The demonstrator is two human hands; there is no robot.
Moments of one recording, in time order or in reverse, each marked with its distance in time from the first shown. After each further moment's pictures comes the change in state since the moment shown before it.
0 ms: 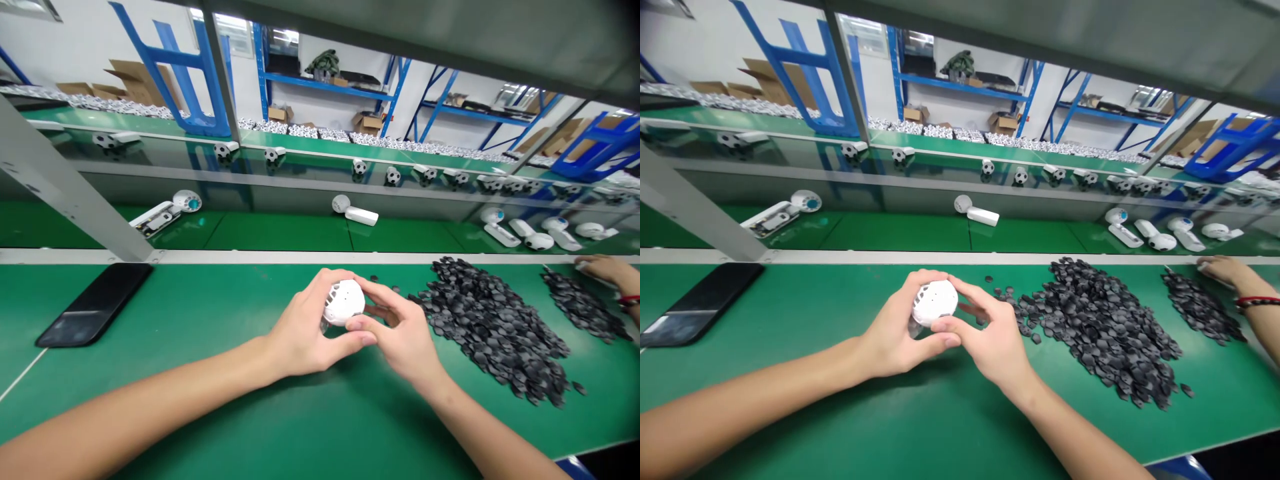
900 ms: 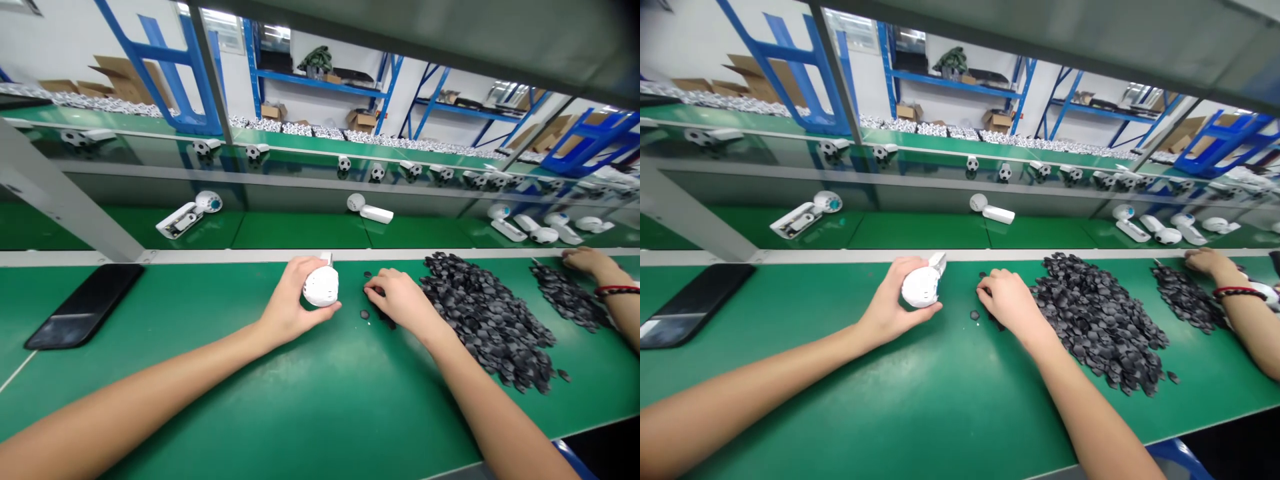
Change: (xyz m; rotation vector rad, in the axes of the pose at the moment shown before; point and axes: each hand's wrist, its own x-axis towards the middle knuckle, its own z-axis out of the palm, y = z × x) left_hand 0.002 -0.051 -0.001 0.247 0.170 0.118; right_hand 0.050 0.043 -0.069 -1.297 -0.219 -0.220
